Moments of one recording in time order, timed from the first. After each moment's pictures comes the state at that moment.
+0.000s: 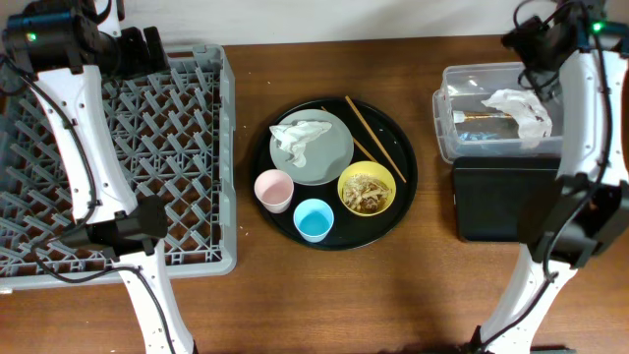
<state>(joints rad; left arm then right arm) 0.14 2.44 3.10 -1.69 0.12 -0.10 -0.24 2.20 2.32 -1.09 -0.07 0.71</state>
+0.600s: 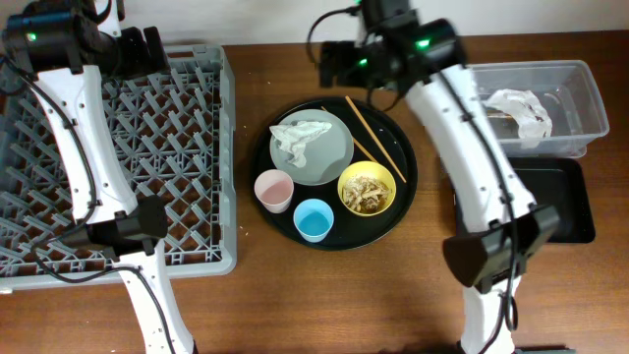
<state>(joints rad) 0.14 2.44 3.10 -1.69 0.12 -0.10 0.40 2.12 2.38 -1.20 -0.04 0.37</state>
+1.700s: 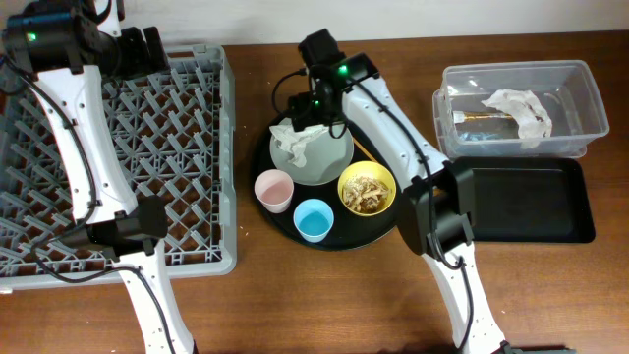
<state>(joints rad) 0.14 2.44 3.10 -1.69 0.12 -0.10 0.47 2.47 2.37 -1.09 -0.09 0.25</state>
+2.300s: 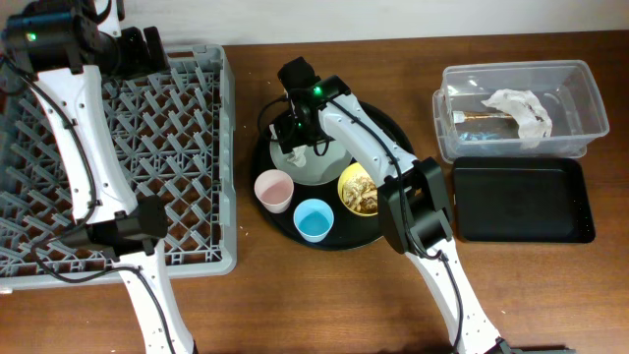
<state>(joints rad) 0.14 2.44 3.10 -1.69 0.12 -0.10 0.52 2.60 2.37 -1.05 -0.10 0.22</state>
